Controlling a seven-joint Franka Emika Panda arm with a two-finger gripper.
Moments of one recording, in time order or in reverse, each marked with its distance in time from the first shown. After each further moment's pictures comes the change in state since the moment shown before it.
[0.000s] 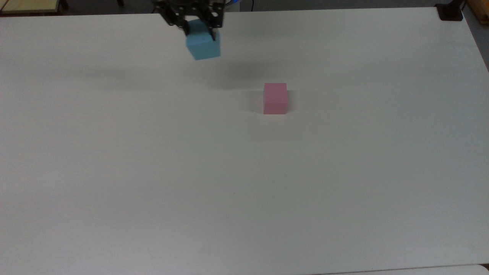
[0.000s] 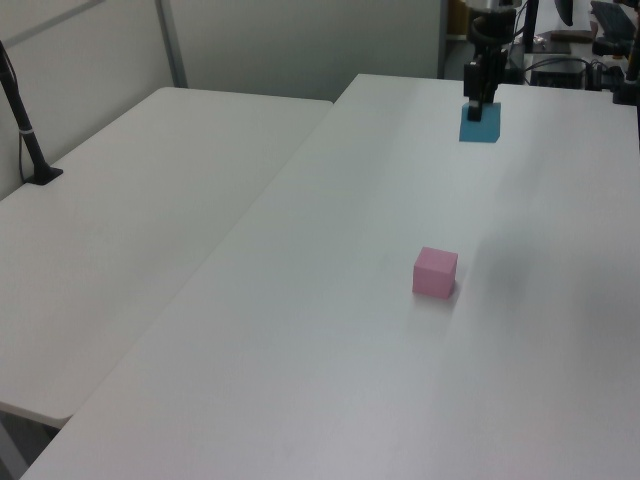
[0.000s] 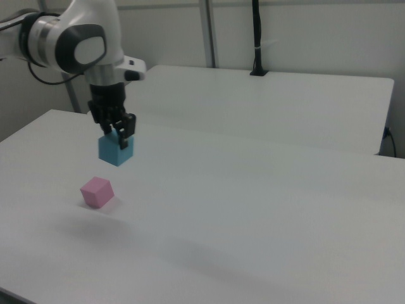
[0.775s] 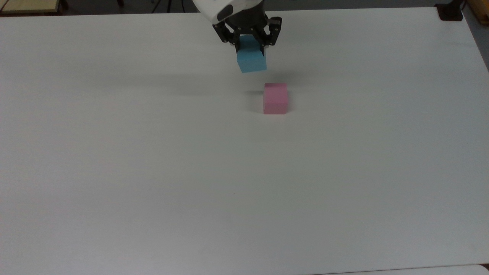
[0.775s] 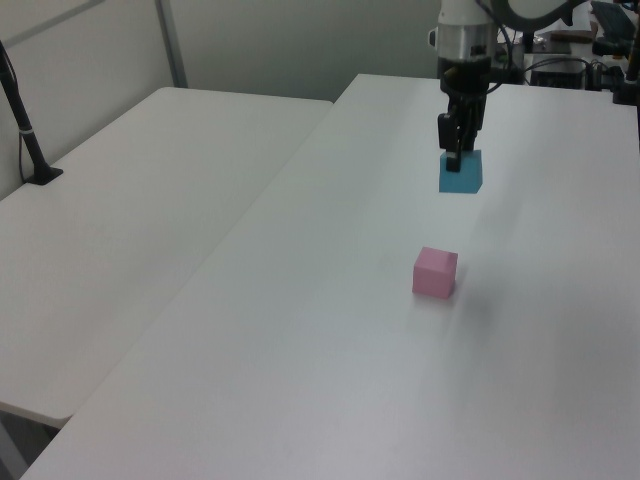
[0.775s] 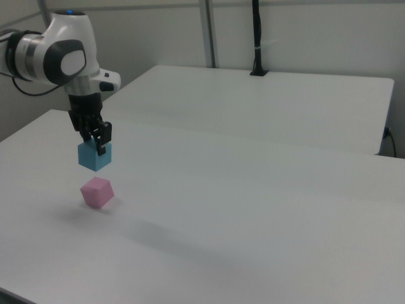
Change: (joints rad) arm -0.005 0.083 0.182 -0.009 0.000 0.070 0.169
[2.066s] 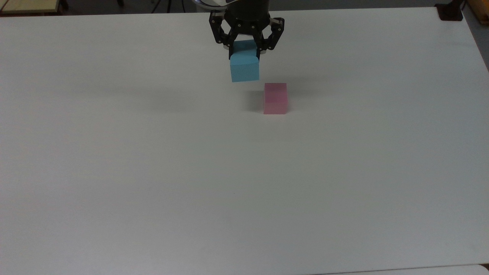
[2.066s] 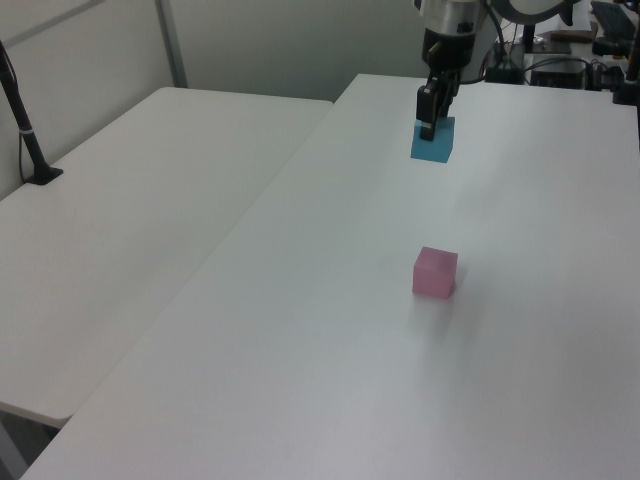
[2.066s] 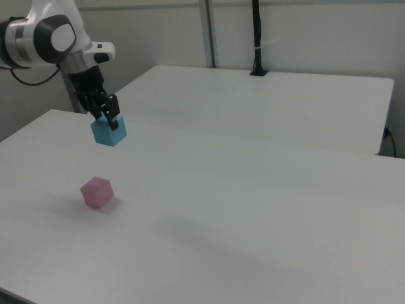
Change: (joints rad) arm 0.000 0.023 0.038 0.120 -0.197 0.050 0.067
